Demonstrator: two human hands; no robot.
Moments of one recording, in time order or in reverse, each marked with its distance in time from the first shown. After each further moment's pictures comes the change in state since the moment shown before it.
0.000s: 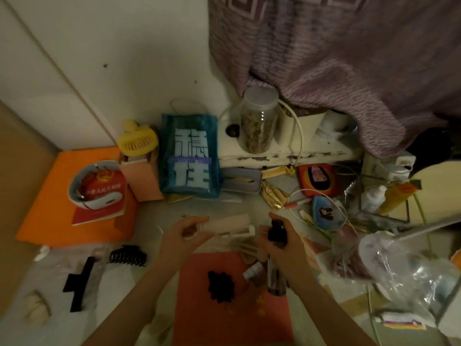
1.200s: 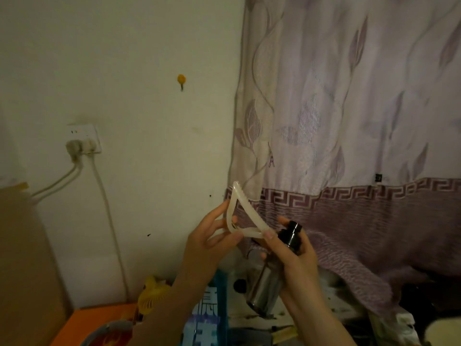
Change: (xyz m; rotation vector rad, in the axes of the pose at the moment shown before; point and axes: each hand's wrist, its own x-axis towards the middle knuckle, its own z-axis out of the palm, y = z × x) left_hand 0.010 0.297 -0.100 -0.337 0.114 0.683; right_hand 0.017 -0.308 0.002 0.756 0.024 -0.399
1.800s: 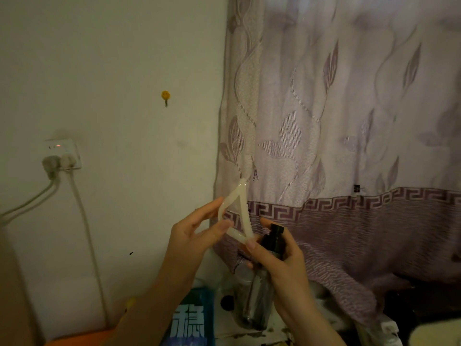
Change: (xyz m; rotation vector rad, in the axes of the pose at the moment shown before) left_hand 0.025 0.021 0.002 -0.205 -0.029 0.108; right_hand 0.001 -0.022 0.004 -0.130 -0.143 -0.168
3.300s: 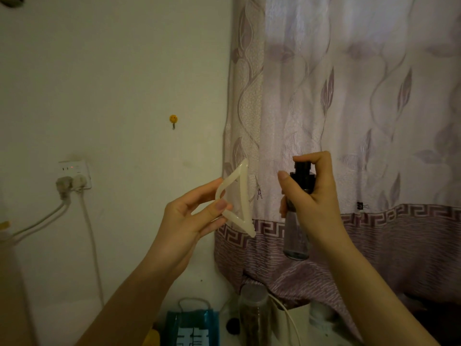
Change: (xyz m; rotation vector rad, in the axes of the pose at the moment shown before) left_hand 0.025 0.072 -0.008 -0.147 -0.061 -0.014; right_hand 0.057 -0.114 0.018 -0.444 -0.087 -0.605
